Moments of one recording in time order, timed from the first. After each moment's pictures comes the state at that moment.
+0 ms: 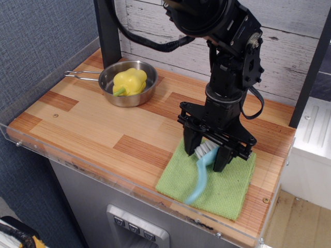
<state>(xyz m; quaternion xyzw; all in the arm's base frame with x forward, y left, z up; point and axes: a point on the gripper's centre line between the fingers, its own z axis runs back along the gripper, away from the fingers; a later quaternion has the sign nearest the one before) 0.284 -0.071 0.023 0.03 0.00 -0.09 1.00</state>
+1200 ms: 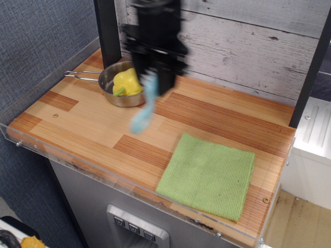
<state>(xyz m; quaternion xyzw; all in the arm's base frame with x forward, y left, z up) 0.284 0.033 0.115 -0.02 -0.05 -0.11 0.99</state>
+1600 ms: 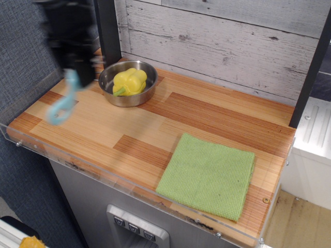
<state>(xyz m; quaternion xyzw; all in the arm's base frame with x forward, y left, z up) 0.247 0.133 0.109 -0.03 -0.06 -0.09 0.99</state>
